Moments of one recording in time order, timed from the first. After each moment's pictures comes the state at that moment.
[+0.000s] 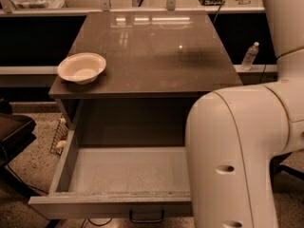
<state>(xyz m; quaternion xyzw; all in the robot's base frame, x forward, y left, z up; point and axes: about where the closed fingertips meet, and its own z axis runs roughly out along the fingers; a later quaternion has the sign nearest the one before) 0.807 -0.207 1.069 -0.54 0.73 -0.25 0.34</state>
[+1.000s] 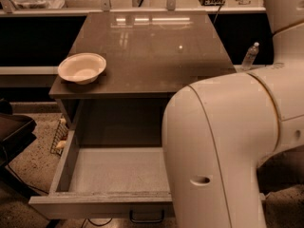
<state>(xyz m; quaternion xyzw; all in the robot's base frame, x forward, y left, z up) 0.747 -0.205 1.144 -0.56 0.71 -0.35 0.24</state>
